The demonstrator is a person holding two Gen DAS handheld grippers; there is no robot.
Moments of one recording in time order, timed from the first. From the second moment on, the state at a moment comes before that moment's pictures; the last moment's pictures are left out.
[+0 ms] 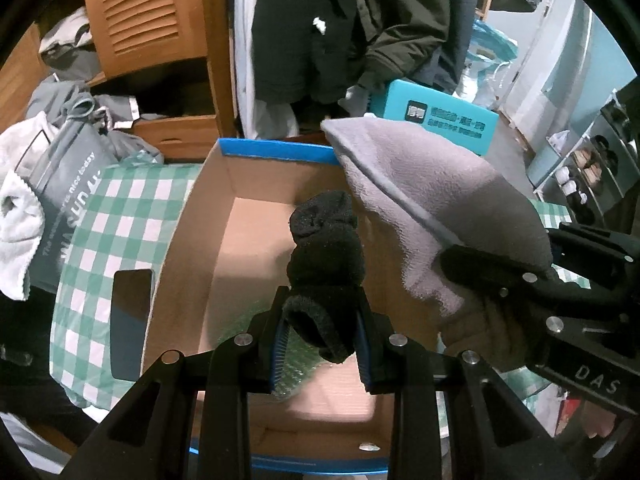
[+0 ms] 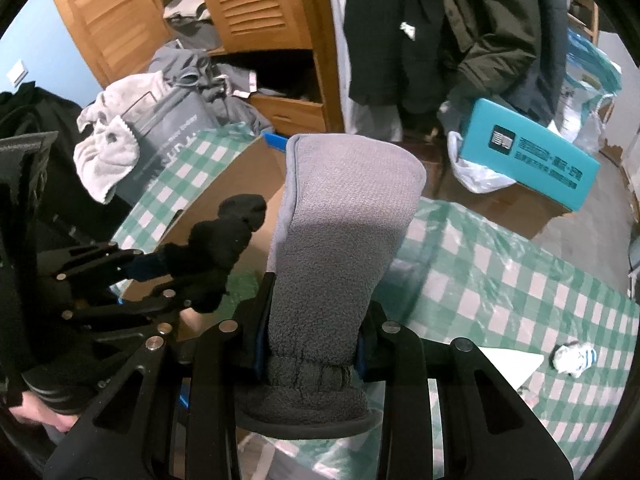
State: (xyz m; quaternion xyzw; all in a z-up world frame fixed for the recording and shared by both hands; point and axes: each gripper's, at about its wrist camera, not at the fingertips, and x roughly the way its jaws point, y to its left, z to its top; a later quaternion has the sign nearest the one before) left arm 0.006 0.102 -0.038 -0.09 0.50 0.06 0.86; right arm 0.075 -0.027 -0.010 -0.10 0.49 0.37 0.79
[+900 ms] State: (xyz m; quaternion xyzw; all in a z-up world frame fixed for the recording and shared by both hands) left arm 0.006 0.132 -0.056 -0.11 0.52 0.10 0.84; right arm 0.092 -0.006 -0.036 -0.08 0.53 0.35 0.77
